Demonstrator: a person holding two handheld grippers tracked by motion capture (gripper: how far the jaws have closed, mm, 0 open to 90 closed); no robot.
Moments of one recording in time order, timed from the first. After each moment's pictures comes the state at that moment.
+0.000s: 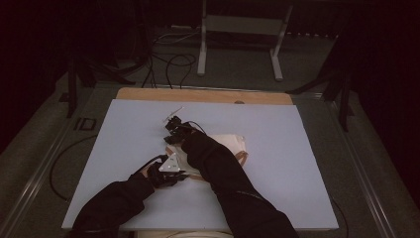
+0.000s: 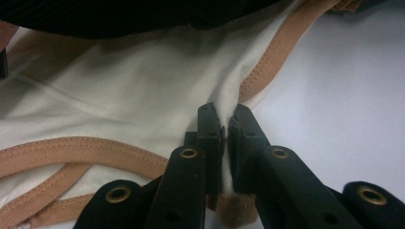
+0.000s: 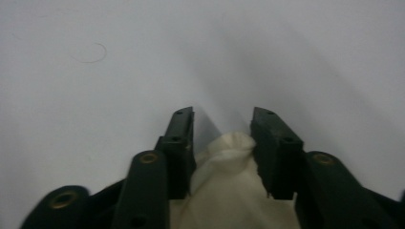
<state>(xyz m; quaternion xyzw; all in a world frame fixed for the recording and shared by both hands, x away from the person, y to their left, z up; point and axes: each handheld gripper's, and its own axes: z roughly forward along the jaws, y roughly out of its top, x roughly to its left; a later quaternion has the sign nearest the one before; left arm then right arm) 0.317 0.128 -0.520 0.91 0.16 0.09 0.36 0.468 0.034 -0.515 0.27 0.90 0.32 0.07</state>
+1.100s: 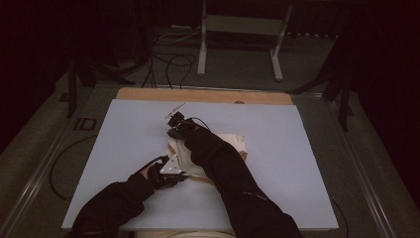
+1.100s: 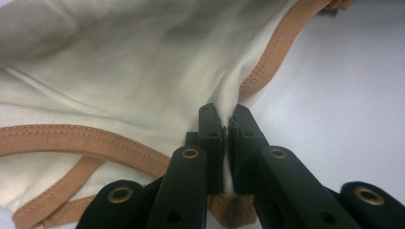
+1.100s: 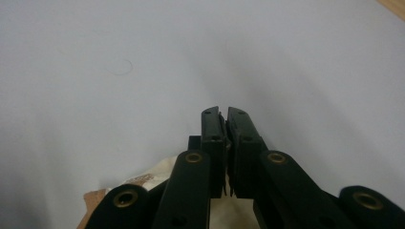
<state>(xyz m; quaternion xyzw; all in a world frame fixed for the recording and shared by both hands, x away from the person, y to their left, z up) 0.309 0.124 -0.512 0.92 0.15 0.11 0.35 0.460 0.021 -0.484 0.25 0.90 0.34 0.08</state>
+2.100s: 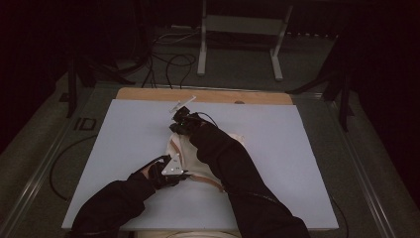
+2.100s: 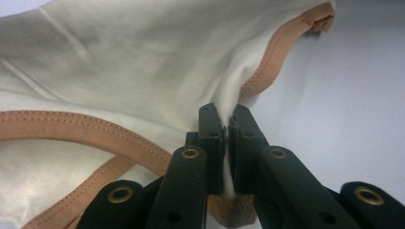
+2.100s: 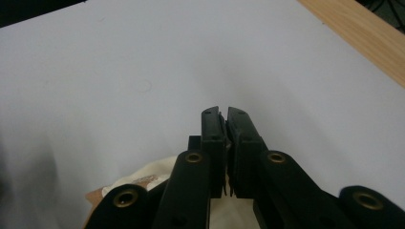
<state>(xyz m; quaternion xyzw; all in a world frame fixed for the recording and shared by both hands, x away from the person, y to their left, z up) 0.303 0.116 -0.491 0.92 0.13 0.13 0.35 0.450 0.001 -0.445 0.24 0.89 0.37 0.09</state>
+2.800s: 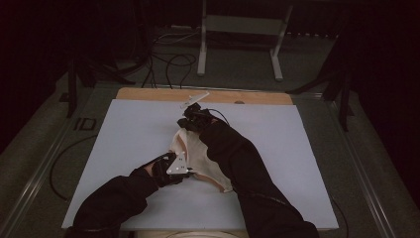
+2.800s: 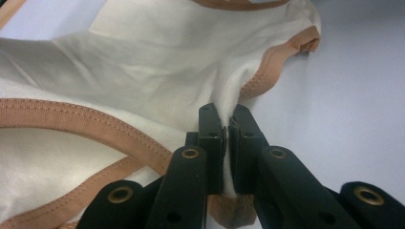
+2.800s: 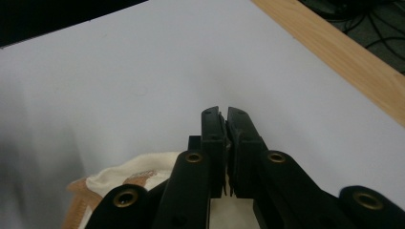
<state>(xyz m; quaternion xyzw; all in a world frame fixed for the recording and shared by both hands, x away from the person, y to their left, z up) 0.302 0.102 -0.471 0.92 0.10 0.15 0.34 0.443 -0.031 -0.422 0.24 0.88 0.40 0.10</state>
